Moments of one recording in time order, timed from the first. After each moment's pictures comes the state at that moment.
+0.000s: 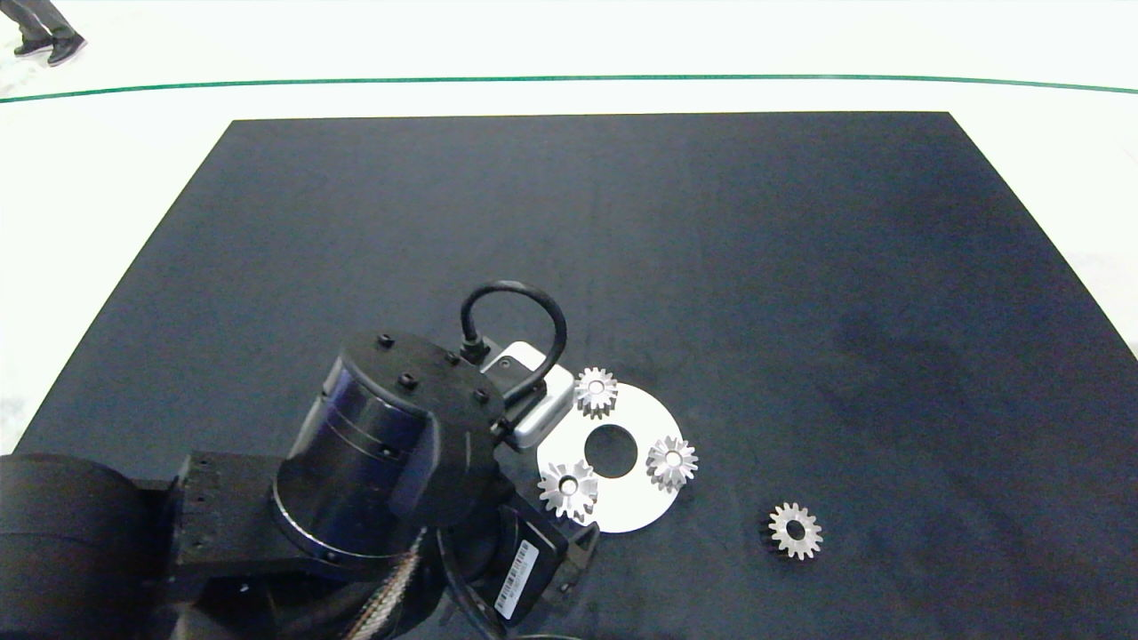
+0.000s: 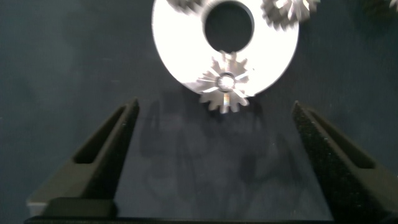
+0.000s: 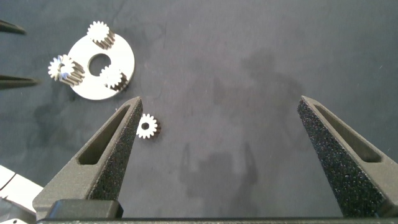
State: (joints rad) left arm -0.97 1.52 -0.90 -0.02 0.37 0.00; right arm 0.15 0.87 -1.00 0.37 0.19 -0.20
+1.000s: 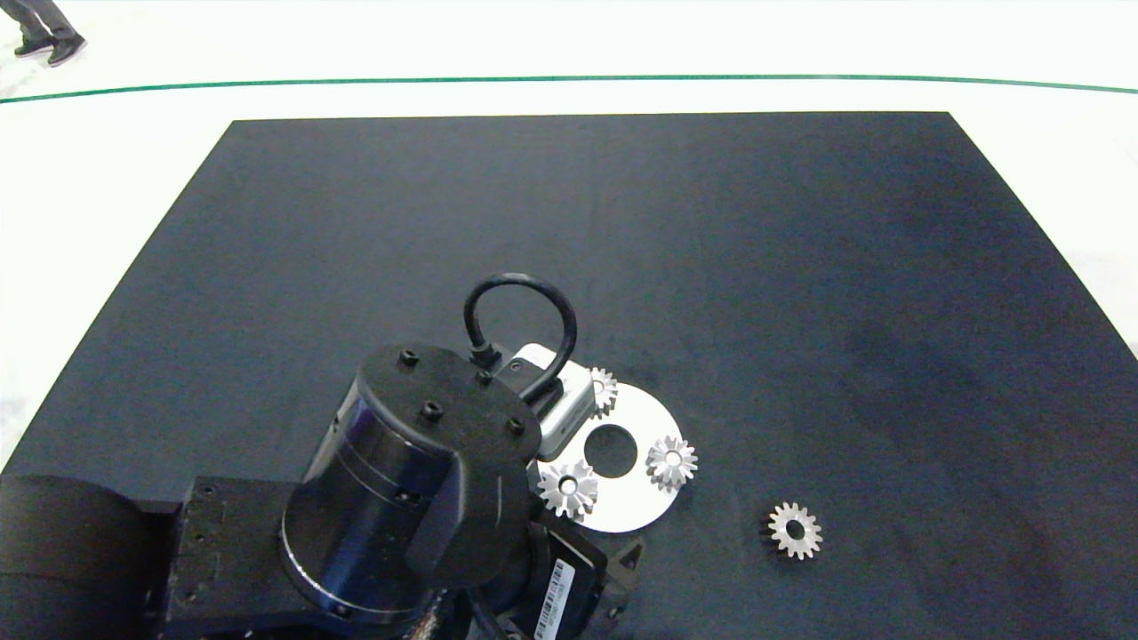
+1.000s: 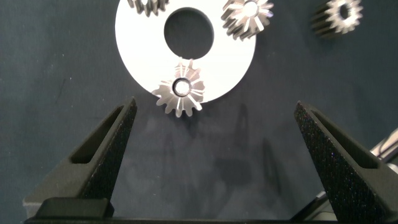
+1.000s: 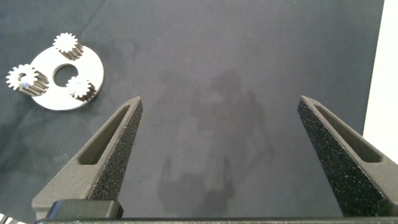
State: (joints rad) left arm -1.05 1.55 -0.92 -0.02 0.37 -0.16; right arm 0.04 0.80 -0.95 0.30 0.19 -0.28
